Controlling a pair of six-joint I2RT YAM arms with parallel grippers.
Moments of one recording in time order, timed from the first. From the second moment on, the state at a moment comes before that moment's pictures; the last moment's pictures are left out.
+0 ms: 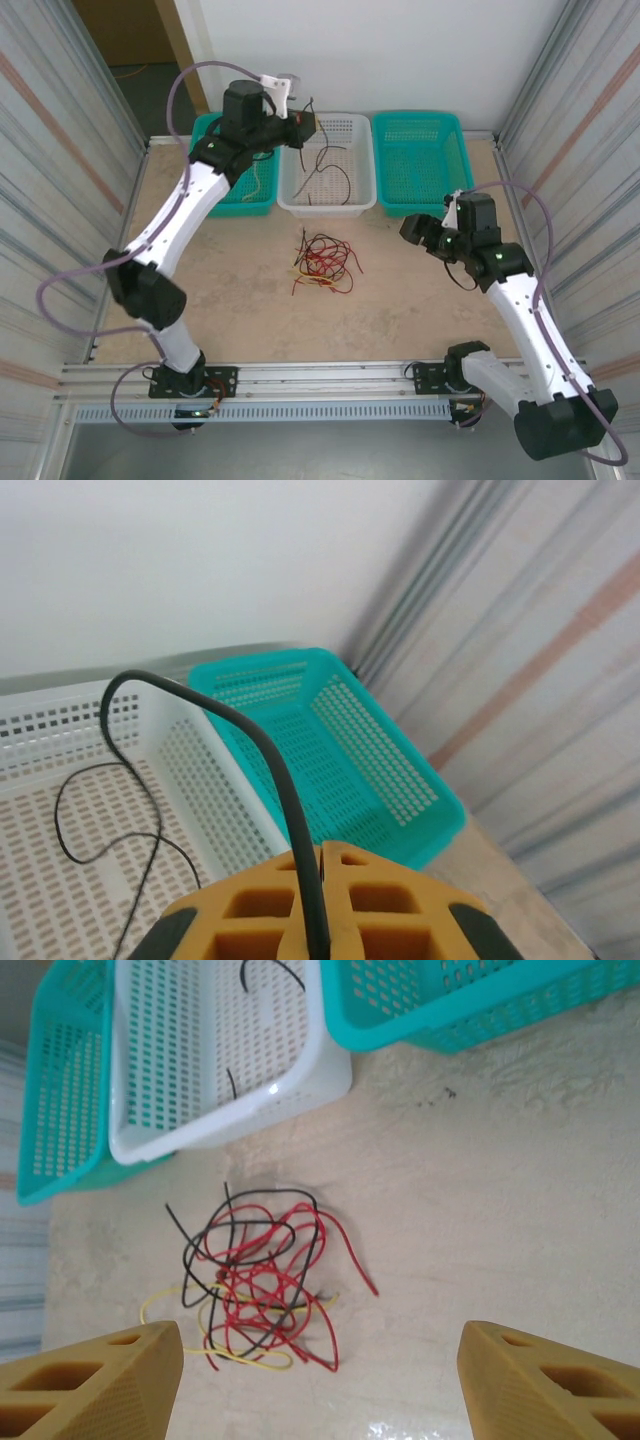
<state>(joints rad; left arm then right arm) -0.46 1.78 1.89 -0.42 0.35 -0.32 0.23 0.92 0.92 -0.74 -0.26 0.64</state>
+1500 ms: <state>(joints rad) -0.65 1.18 0.92 -0.51 0.06 -0.29 0.73 1.53 1.10 -0.64 -0.04 0.72</state>
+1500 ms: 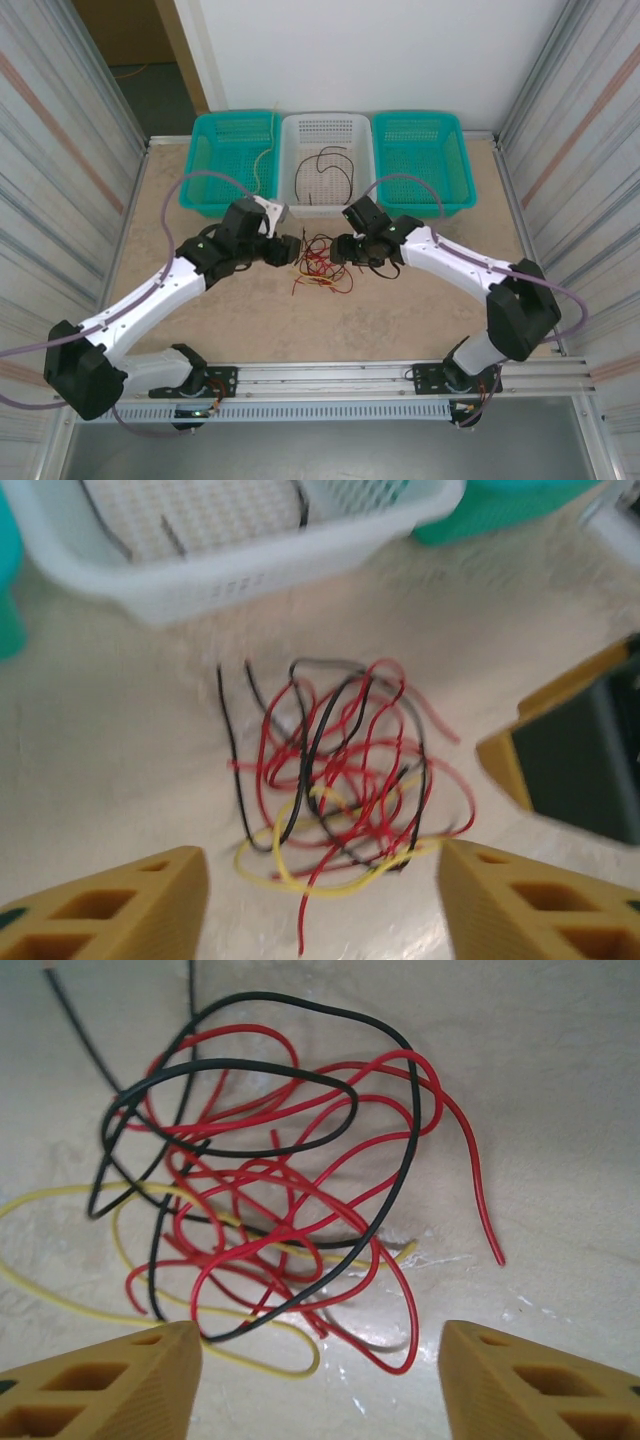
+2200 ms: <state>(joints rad) -0.65 1.40 0.86 -0.47 0.16 -0.51 0.82 1.57 1.13 -0.62 -0.04 0.73</state>
